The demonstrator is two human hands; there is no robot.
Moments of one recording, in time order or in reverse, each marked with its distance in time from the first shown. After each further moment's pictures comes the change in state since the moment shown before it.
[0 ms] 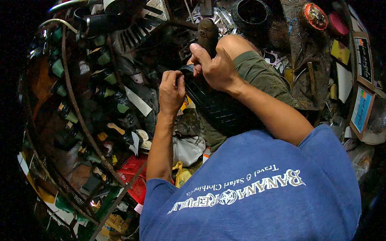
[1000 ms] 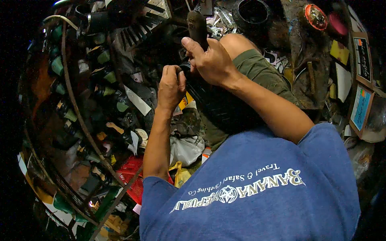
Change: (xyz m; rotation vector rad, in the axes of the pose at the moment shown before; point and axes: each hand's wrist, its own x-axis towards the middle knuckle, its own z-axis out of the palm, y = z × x) left_hand 0.009 -0.003 -0.007 0.022 -0.114 0.027; right_hand 0.007 0.006 0.004 -0.382 -0.053 -0.158
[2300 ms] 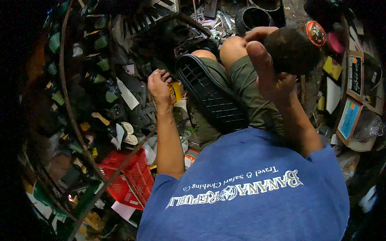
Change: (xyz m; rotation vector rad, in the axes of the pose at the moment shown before) left_hand -0.027 -0.024 0.040 -0.937 0.691 -0.824; right_hand -0.019 -0.054 -0.098 0.073 0.288 -0.245
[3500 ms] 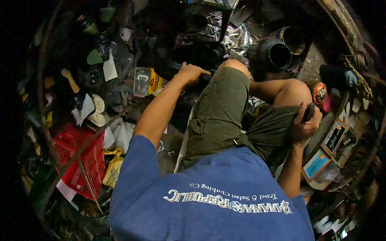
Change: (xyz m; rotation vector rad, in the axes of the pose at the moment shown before) left_hand 0.066 -0.112 0.034 1.388 -1.129 0.179; right_hand -0.018 0.027 -0.066 -1.149 -0.097 0.032
